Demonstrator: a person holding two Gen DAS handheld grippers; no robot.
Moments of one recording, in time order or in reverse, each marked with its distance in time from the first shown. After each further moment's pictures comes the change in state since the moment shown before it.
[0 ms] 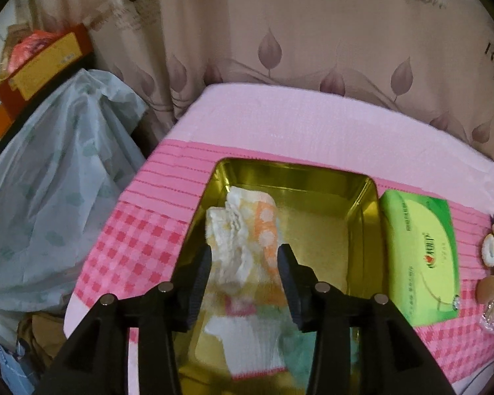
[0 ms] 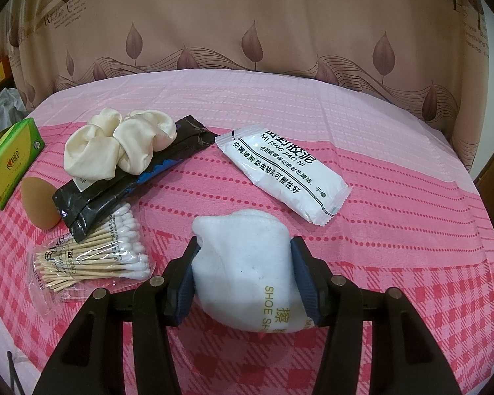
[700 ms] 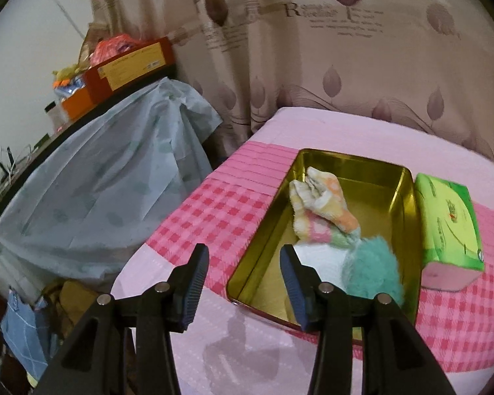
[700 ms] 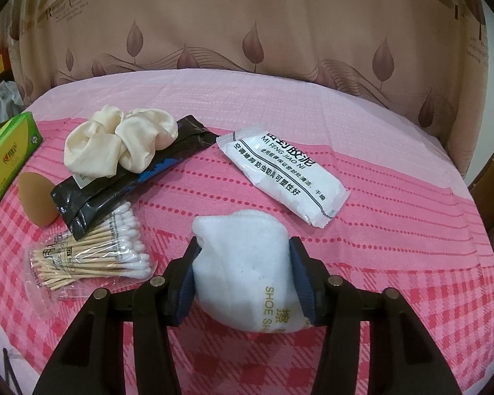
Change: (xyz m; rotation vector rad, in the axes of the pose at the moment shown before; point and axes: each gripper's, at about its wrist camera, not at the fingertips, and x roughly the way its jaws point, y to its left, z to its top) left arm -0.064 0.033 -0.082 -0.135 -0.157 0.223; right arm -0.001 0.002 0.000 -0.024 -0.005 -0.027
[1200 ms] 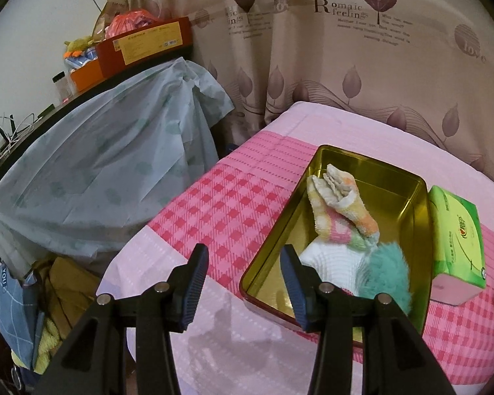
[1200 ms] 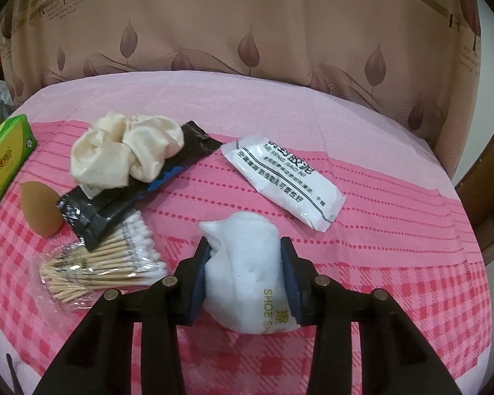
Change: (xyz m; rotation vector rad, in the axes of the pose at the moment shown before) left arm 0.011 0.020 -0.005 -0.096 0.054 -0.008; right arm -0.009 0.017 0.009 0.006 0.014 -0.073
